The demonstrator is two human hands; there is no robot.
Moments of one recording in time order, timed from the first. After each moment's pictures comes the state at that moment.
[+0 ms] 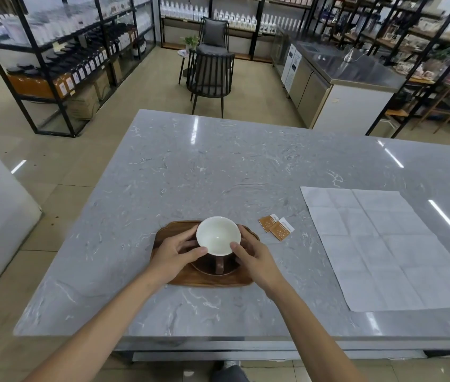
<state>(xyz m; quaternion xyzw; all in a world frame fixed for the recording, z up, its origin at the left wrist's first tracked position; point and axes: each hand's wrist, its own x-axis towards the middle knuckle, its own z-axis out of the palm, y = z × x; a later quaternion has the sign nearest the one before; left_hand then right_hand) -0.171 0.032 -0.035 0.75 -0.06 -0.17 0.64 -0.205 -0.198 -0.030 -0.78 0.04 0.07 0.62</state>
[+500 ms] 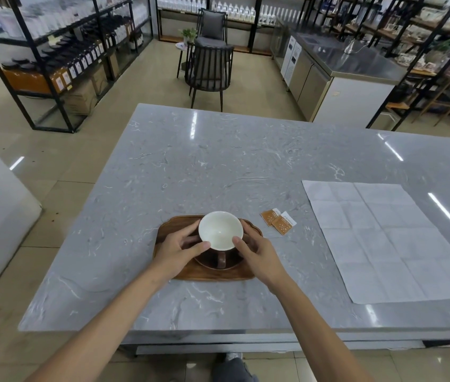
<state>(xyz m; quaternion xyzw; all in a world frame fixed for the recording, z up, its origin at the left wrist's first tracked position) -0.174 0.030 -0.034 0.75 -0.06 -0.16 0.64 -0.206 -0.195 -0.035 -0.81 0.06 0.05 0.58</state>
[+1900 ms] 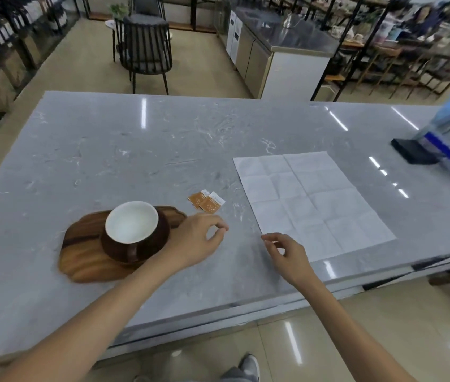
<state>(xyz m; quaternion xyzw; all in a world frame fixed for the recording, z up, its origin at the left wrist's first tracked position) -0.196 -0.167 -0.002 0.86 -0.32 -0.07 0.39 -0.300 -0.411 -0.048 -0.90 0.18 -0.04 0.40</state>
